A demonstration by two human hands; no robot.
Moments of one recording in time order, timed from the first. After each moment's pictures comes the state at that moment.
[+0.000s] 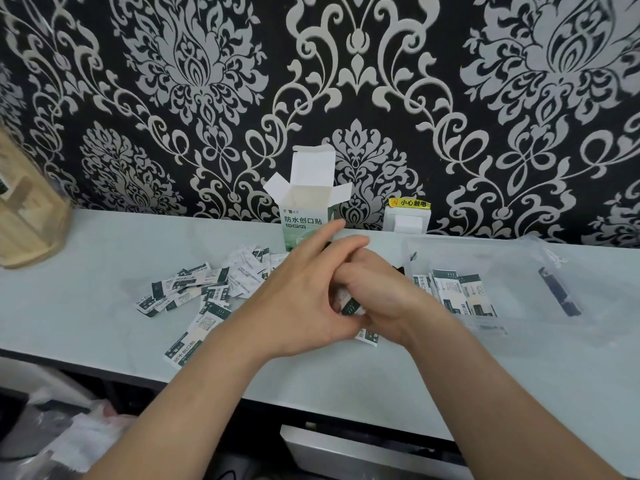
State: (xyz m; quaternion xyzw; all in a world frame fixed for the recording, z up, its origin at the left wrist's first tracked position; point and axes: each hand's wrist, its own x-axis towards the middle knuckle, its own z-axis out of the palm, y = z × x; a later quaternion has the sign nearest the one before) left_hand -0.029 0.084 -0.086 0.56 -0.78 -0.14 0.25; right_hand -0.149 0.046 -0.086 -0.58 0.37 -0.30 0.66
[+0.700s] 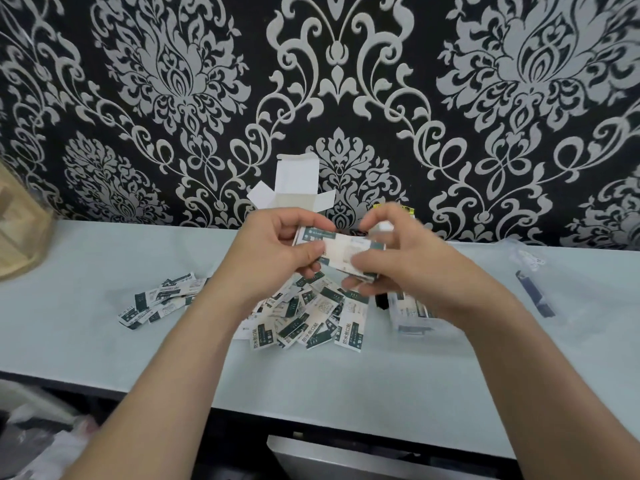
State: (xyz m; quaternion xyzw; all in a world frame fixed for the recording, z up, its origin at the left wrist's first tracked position) left_hand -0.028 0.060 -0.050 0.54 -0.58 -0.39 0.47; right_hand -0.211 0.046 -0.048 -0.63 0.42 -0.32 0.56
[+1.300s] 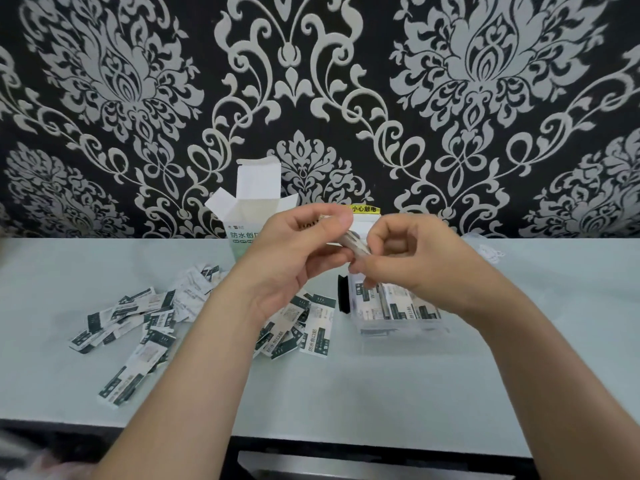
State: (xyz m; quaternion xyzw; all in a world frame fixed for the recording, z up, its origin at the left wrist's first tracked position) left_hand -0.087 0.040 -0.046 0.43 -0.47 -0.59 0.49; right_hand -0.259 0.045 -0.046 -0.70 0.42 -0.36 0.45
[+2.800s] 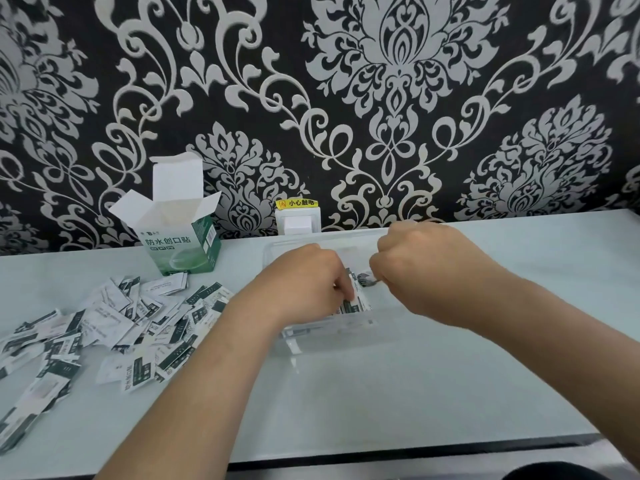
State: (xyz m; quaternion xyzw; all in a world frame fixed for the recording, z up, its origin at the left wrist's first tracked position) left_hand -0.170 0.004 -0.091 0.52 -0.84 -0.16 0.04; right_hand -0.346 0.029 -0.074 -0.89 0.42 -0.03 -0.20
